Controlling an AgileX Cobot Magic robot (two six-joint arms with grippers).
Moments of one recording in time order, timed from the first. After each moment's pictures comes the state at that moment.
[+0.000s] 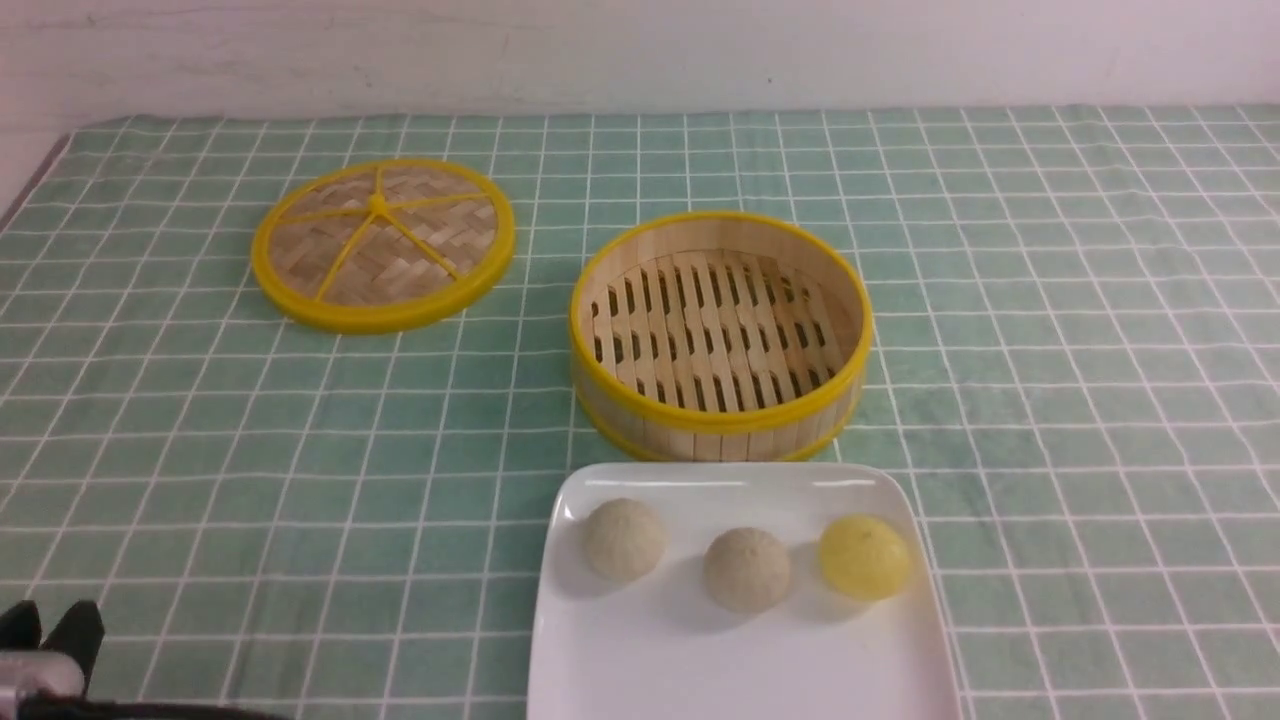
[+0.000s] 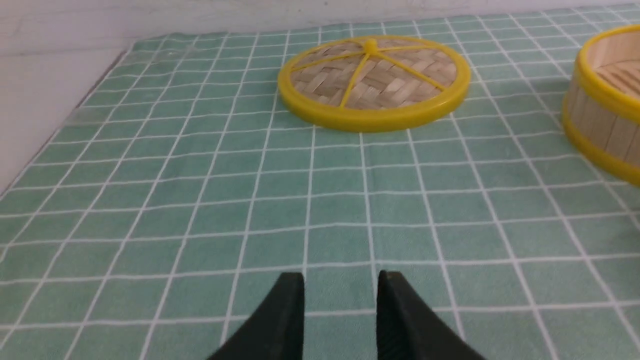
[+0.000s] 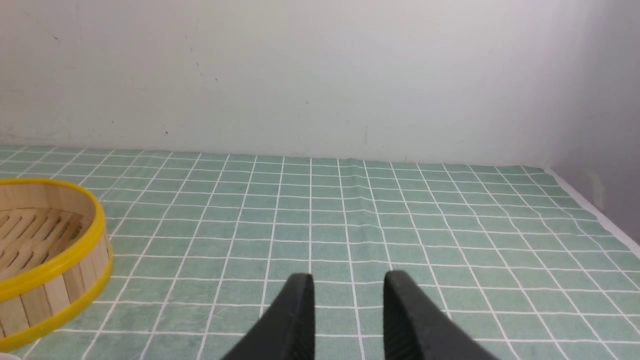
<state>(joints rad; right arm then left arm) 0.37 0.07 -0.23 -0.95 0.48 0.89 0.04 0.25 0.00 -0.30 0.05 0.39</state>
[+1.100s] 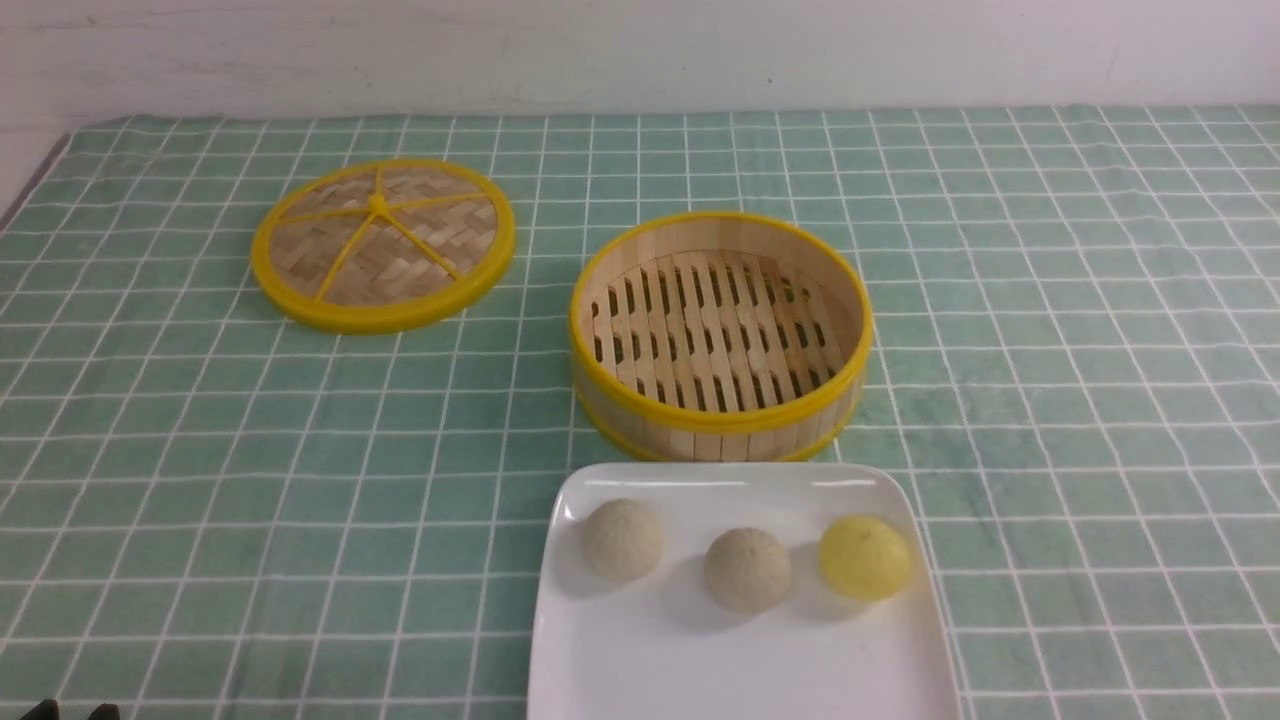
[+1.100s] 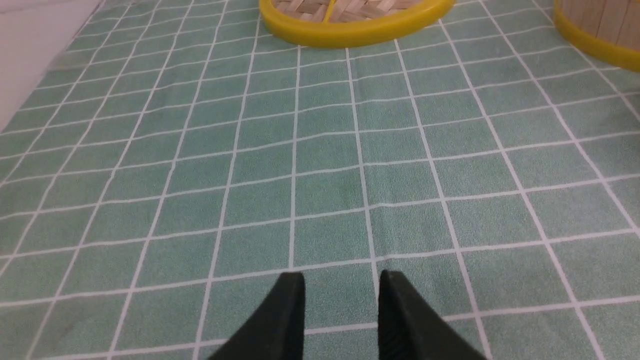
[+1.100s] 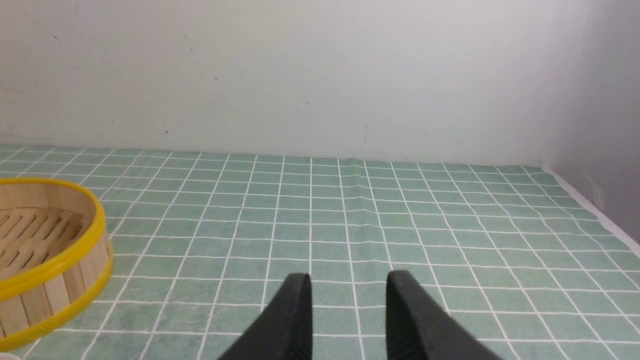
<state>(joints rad) 0.37 0.07 -0.23 -0.95 0.48 0.89 0.05 -0.01 0.02 -0.14 0.38 0.29</state>
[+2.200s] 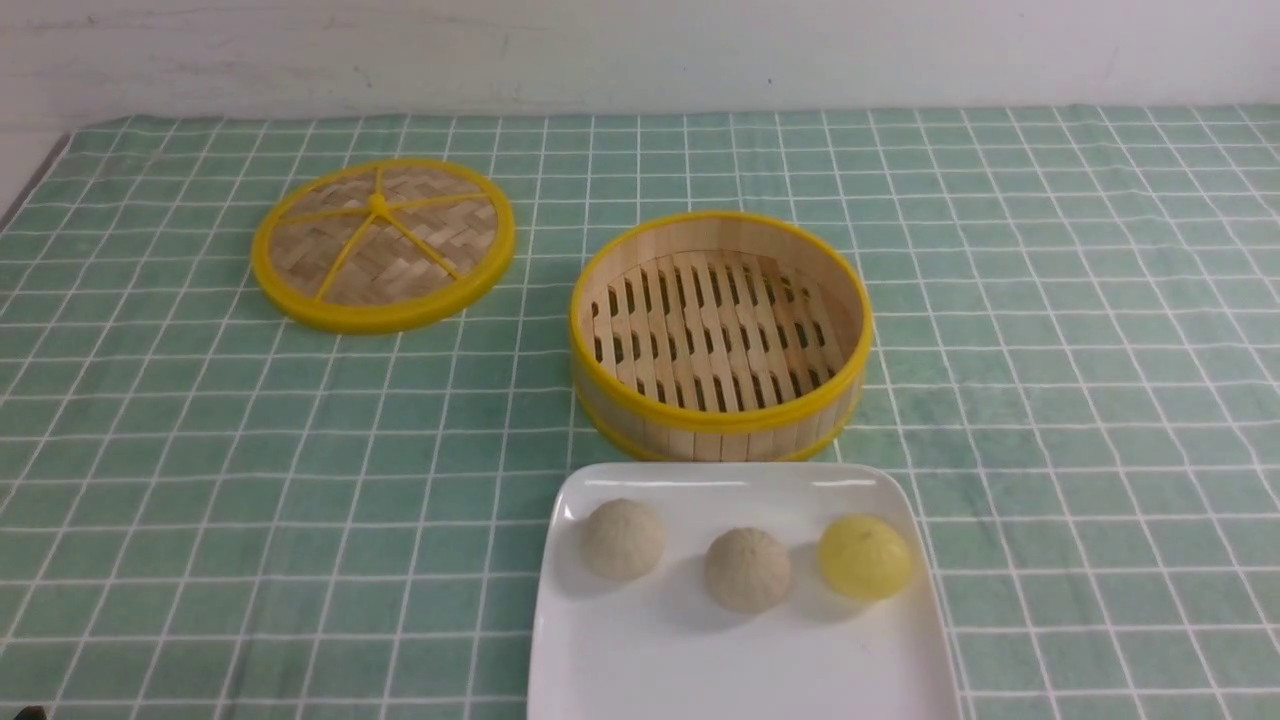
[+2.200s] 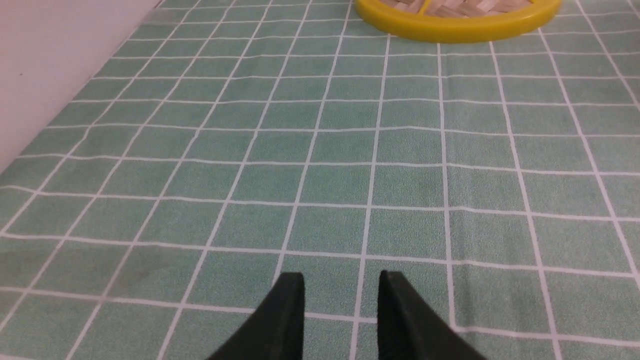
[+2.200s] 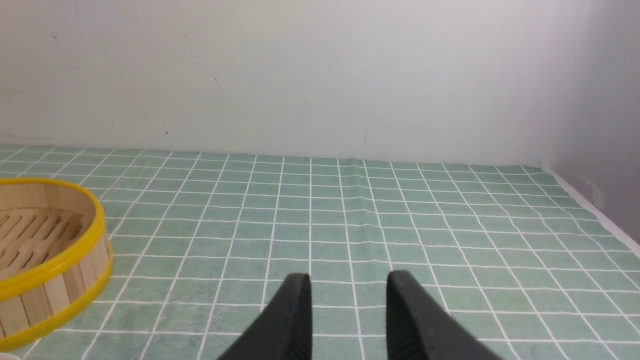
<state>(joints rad) 0.37 0.07 -0.23 -0.95 0.48 0.89 0.05 -0.01 0.02 0.19 0.39 -0.12</state>
